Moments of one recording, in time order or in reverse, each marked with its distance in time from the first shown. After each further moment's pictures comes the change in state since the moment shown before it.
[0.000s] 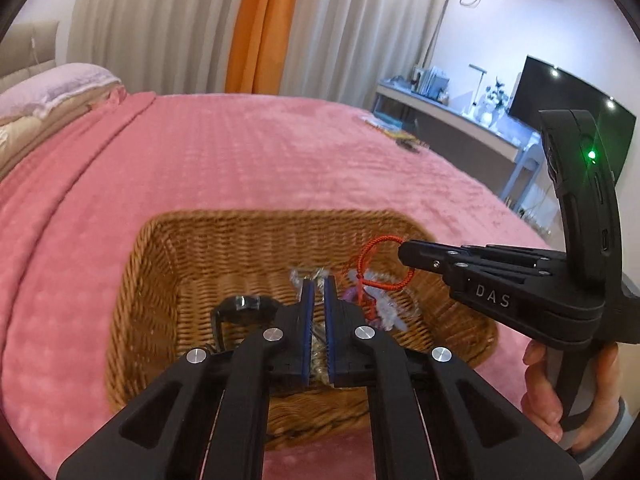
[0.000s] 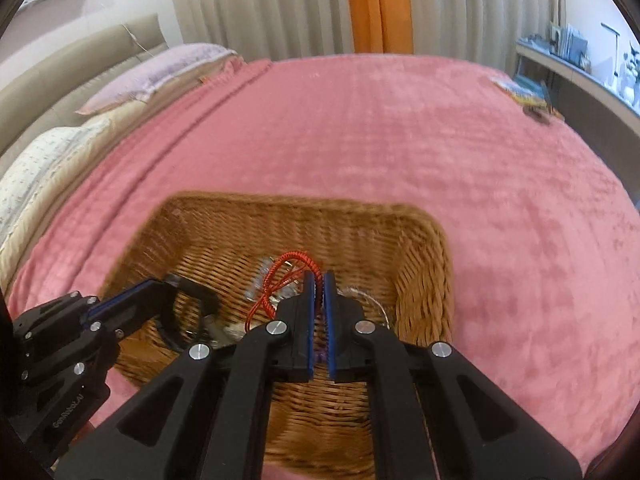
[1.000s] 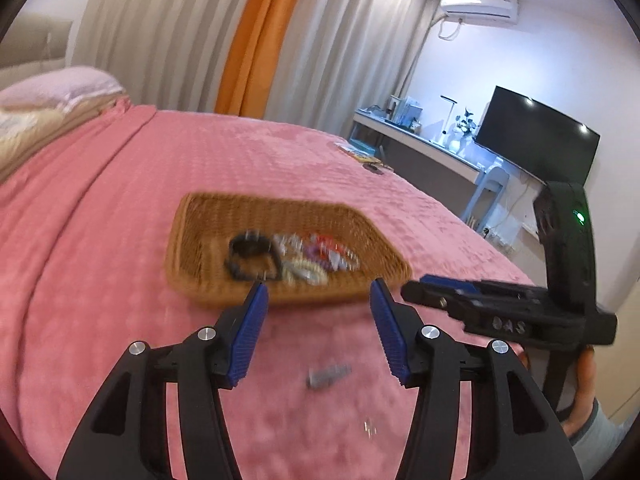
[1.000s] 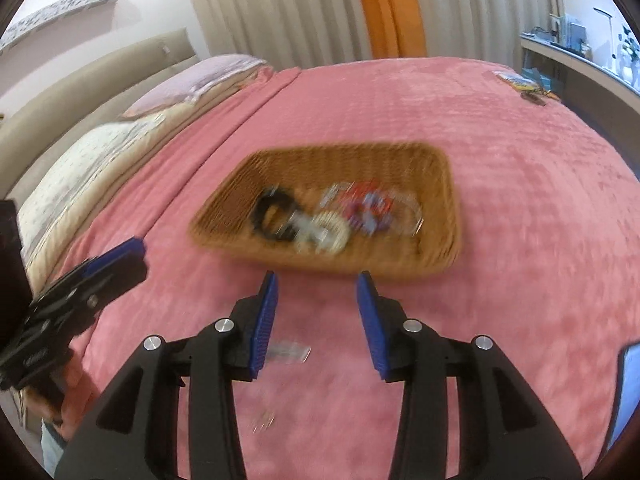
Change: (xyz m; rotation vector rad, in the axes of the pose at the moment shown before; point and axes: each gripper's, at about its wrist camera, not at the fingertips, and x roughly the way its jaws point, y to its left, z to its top) left arm -0.139 0.006 -0.070 -0.048 -0.106 -0.109; right arm -0.116 0.038 -0.108 0.016 -0.041 0.115
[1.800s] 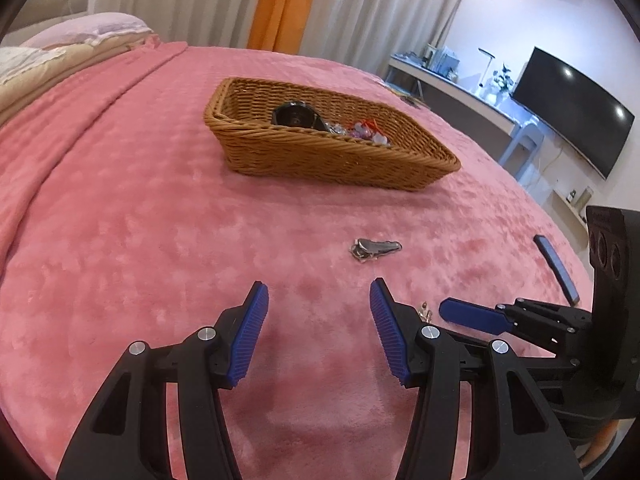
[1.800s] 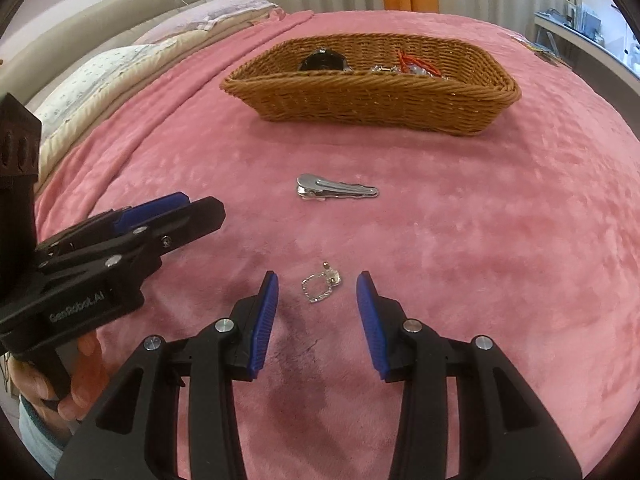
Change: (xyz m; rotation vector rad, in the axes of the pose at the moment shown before) left arm 0.019 0.015 -0.080 -0.031 0.204 0.118; right arm 0.037 0.052 -0.102 -0.040 0.164 -0.044
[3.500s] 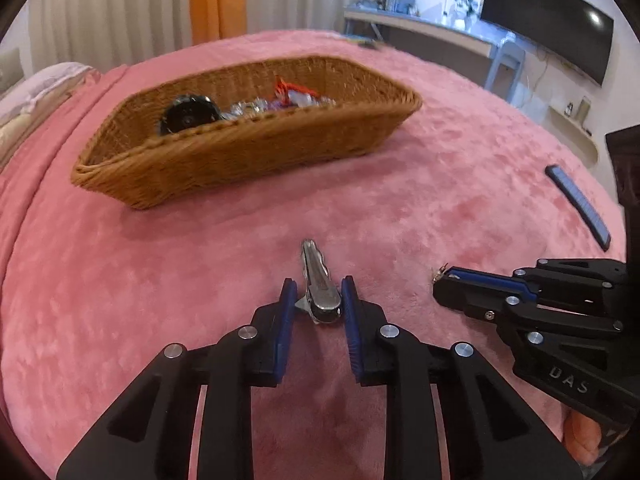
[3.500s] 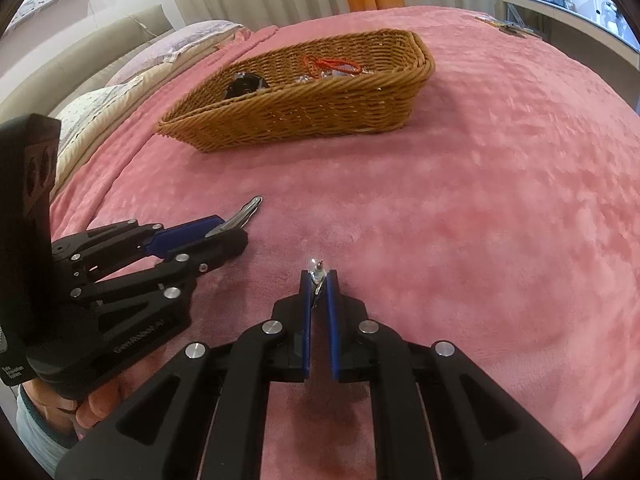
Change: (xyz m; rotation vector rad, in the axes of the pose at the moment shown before) left arm 0.063 -0.073 0.018 0.248 0.113 0.042; right arm -0.006 -0.074 0.003 0.119 -0.063 0.021
